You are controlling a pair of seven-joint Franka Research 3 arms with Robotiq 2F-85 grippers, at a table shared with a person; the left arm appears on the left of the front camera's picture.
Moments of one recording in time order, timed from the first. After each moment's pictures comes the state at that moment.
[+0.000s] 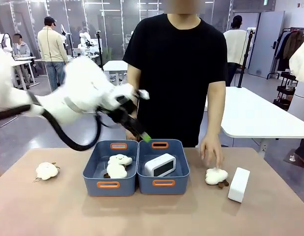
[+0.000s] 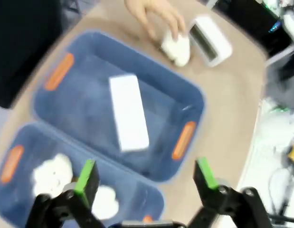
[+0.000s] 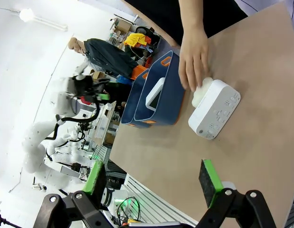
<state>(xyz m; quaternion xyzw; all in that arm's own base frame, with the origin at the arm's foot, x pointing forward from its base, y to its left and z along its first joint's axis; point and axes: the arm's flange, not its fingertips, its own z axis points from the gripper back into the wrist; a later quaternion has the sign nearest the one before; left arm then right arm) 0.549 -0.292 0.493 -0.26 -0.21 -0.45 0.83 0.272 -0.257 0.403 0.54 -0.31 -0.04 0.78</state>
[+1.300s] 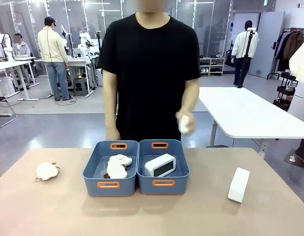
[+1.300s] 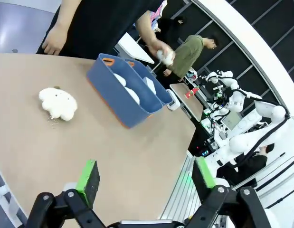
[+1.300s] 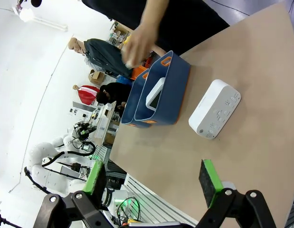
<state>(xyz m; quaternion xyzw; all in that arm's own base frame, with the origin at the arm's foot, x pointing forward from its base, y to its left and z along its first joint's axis) 0.338 0.294 0.364 -0.53 -0.37 -0.16 0.75 0.272 -0.257 0.403 0.54 -0.31 -0.04 0.78</state>
